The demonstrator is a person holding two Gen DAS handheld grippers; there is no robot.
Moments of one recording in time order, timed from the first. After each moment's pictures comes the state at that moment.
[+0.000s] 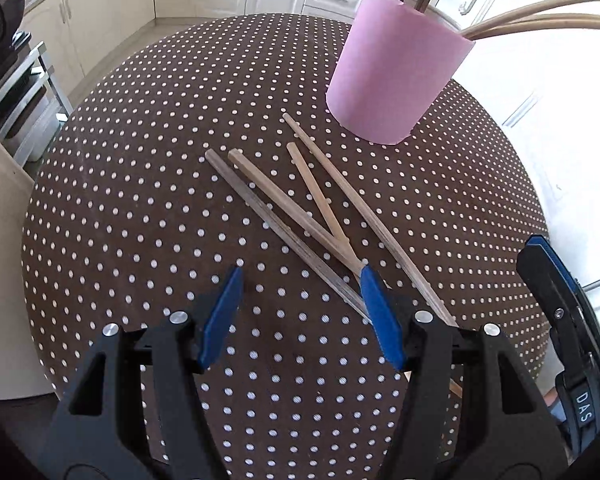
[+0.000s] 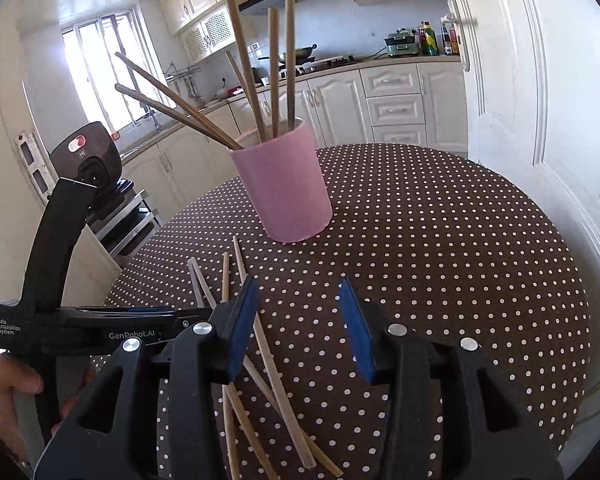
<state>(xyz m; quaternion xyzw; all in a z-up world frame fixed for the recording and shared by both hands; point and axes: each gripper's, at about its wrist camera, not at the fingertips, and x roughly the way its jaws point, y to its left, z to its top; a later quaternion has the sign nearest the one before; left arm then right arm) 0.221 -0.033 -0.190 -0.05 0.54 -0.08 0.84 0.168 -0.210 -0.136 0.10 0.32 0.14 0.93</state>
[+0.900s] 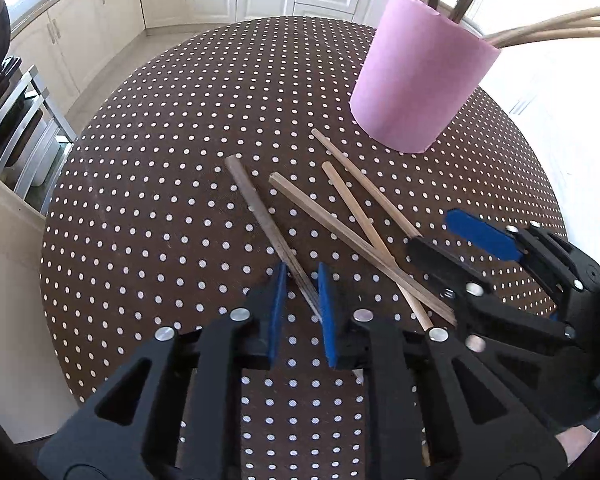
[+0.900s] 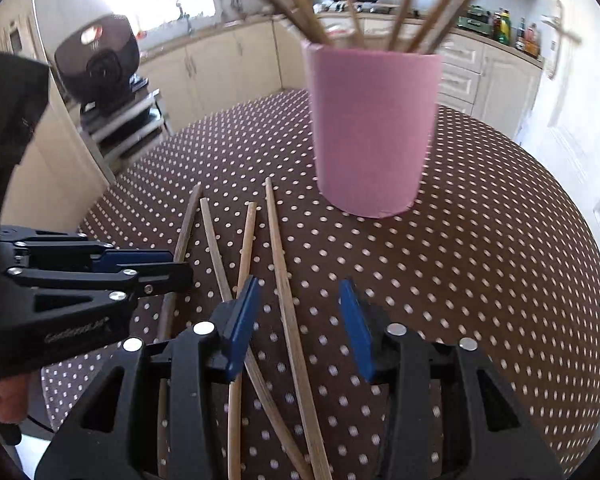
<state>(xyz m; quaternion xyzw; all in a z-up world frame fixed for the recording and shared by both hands) 0.286 -0.016 -0.195 -0.02 0.54 -0.10 0.84 0.239 -0.128 -0.166 -0.05 0.43 0.19 0.88</state>
